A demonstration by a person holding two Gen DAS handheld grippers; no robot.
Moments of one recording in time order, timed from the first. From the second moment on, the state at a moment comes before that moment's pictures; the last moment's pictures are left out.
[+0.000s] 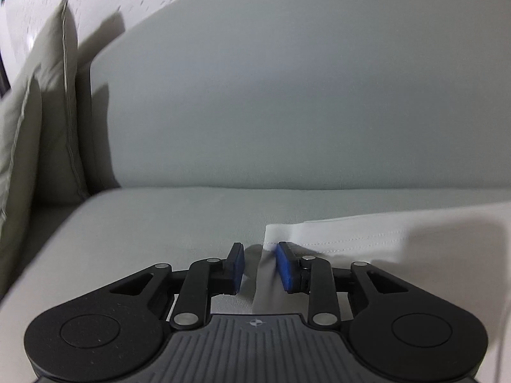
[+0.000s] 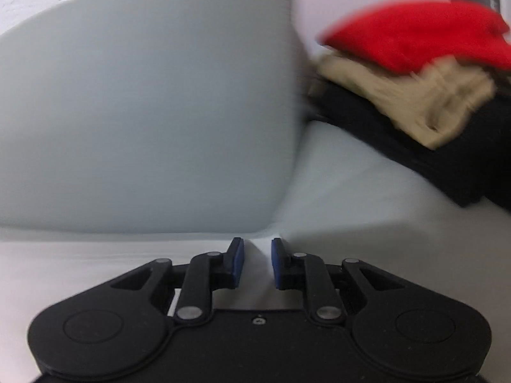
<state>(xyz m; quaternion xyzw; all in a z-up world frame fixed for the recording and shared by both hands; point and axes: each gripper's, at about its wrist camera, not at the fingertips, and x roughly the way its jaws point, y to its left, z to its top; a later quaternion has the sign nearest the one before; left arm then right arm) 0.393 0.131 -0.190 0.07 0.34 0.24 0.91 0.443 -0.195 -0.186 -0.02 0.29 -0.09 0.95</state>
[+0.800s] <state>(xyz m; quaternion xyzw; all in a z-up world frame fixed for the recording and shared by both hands) 0.076 0.140 -0.001 0.07 0.34 0.07 0.93 0.158 -0.315 0.029 0.17 0.23 -0.03 0.96</state>
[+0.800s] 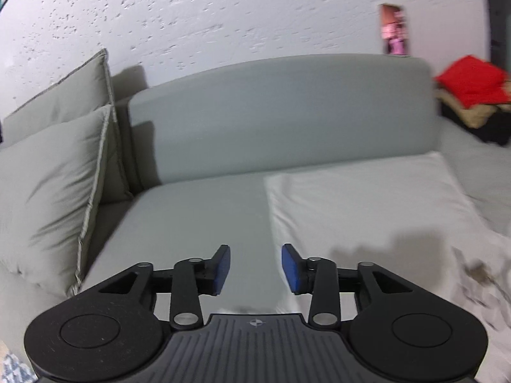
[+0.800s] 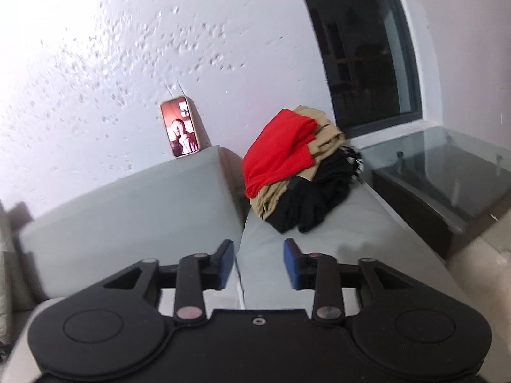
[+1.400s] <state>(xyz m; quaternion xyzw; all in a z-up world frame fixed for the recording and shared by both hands) 0.010 0.024 -0.121 0.07 0.41 0.03 0.91 0.088 -0.207 -0.110 0.13 0.44 0.10 0.88</state>
